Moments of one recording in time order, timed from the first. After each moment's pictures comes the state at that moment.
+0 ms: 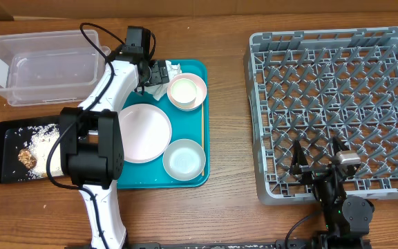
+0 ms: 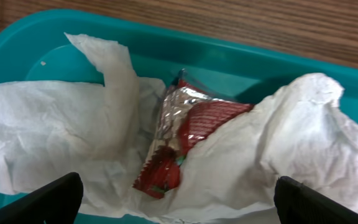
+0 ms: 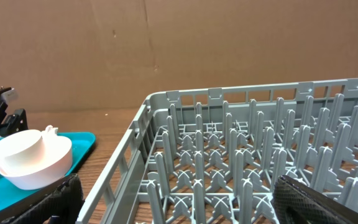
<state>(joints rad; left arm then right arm) -0.13 2.18 1.67 -0.64 -0.08 -0.33 -0.02 0.01 0.02 -0.02 -0.15 0.10</state>
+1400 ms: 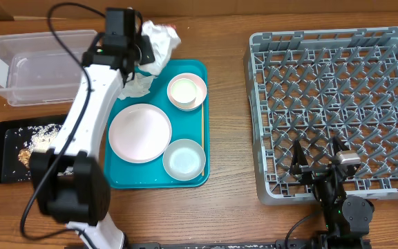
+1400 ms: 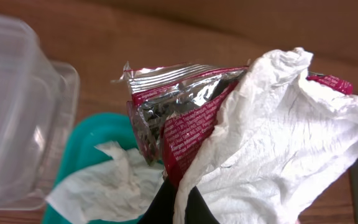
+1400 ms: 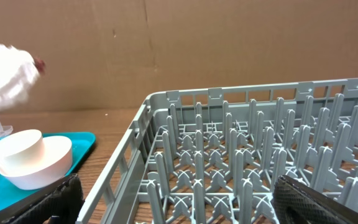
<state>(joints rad) -0.12 1.85 1.65 -0.60 -0.07 -0.33 -0.02 0.01 0.02 -0.02 -0.15 0.10</state>
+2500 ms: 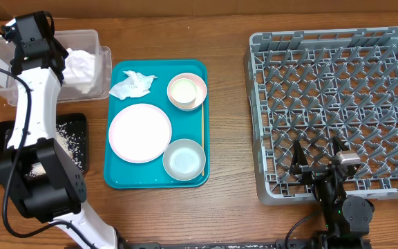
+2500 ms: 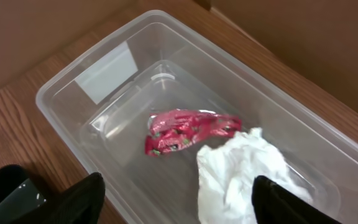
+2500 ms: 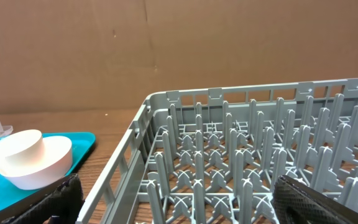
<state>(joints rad) 0.25 1.93 1.65 -0.49 -0.44 -0.39 -0.02 0.01 0.02 -0.02 -0.15 0.10</state>
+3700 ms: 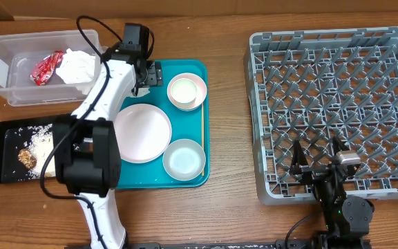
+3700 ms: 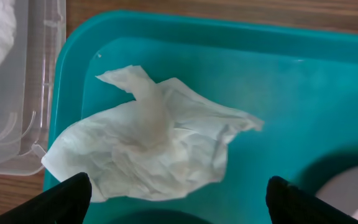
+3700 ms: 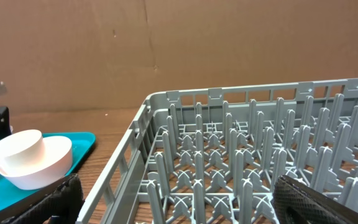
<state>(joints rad) -0.13 2.11 1.66 -0.74 -0.18 -0.24 -0.02 0.01 0.02 -0.02 -0.15 0.10</state>
